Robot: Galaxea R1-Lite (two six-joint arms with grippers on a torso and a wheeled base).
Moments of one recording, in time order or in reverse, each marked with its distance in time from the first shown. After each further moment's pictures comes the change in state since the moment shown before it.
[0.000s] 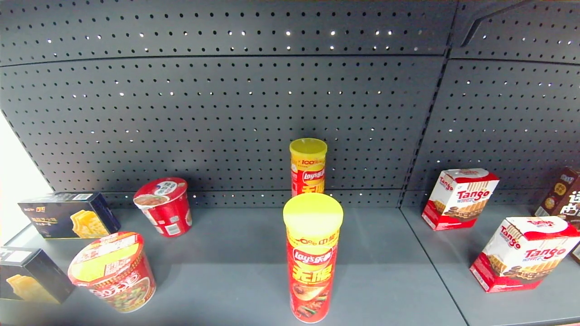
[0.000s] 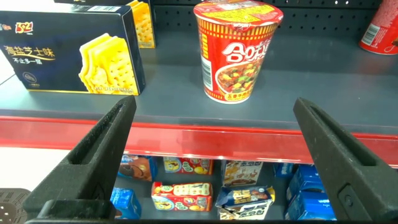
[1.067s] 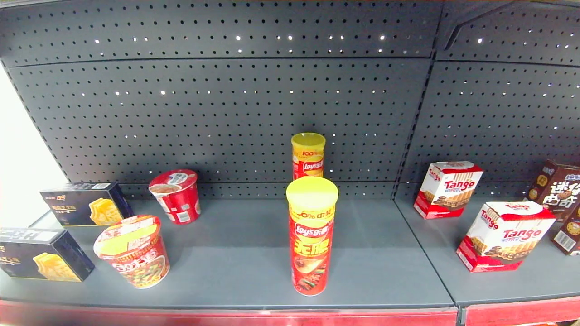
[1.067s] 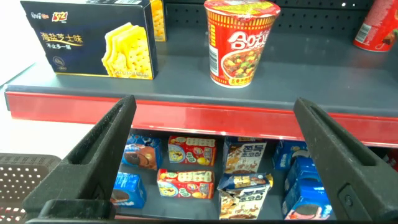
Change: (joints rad) left arm 0.000 0.000 0.000 0.000 0.020 -0.010; right arm 0.000 -0.003 0.000 -0.001 0.008 -0.002
